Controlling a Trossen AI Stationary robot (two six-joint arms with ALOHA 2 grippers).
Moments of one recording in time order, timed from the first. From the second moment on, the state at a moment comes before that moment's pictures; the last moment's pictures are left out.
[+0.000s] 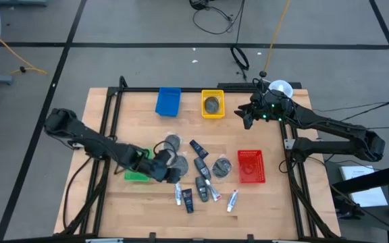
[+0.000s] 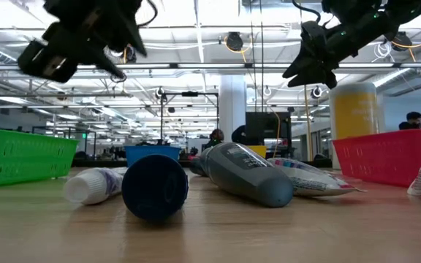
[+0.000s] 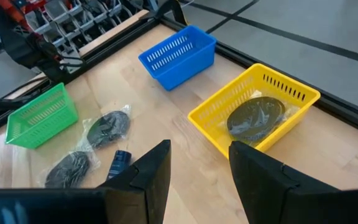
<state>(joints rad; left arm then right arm) -0.40 1.47 0.93 -0.28 -0.12 -1.62 -0.51 0.92 0.65 -0.18 -0.11 0.31</state>
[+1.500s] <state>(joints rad) -0.45 1.82 0.93 -0.33 -0.03 -1.89 -0.51 0.92 0.65 -0.22 -0.11 0.32</state>
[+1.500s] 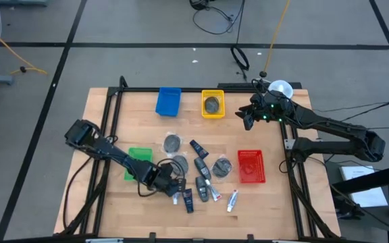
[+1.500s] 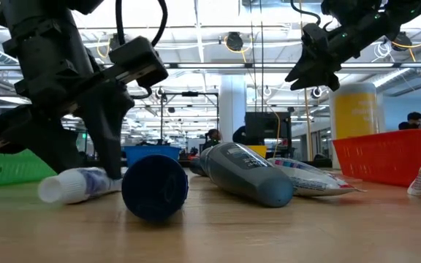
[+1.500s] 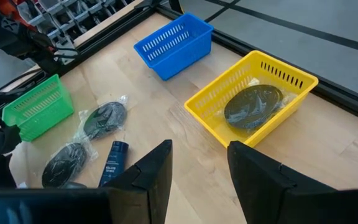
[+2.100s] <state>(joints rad) -0.43 1.76 0.92 -0.24 -0.11 -1.70 -0.51 0.92 0.65 -0.22 -0.11 0.32</state>
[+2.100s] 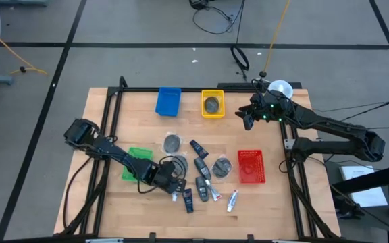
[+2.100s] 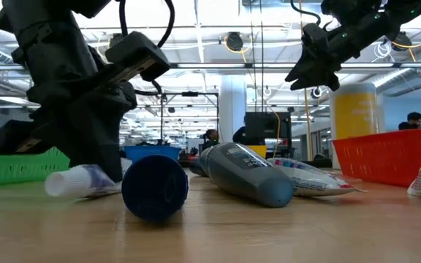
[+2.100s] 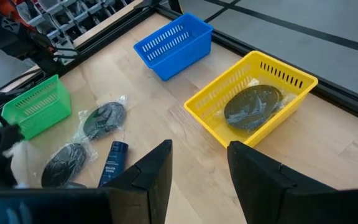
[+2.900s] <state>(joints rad) -0.43 1.15 0.92 -0.92 -0.32 -1.64 -0.47 0.92 0.65 -0.22 -0.11 0.35</state>
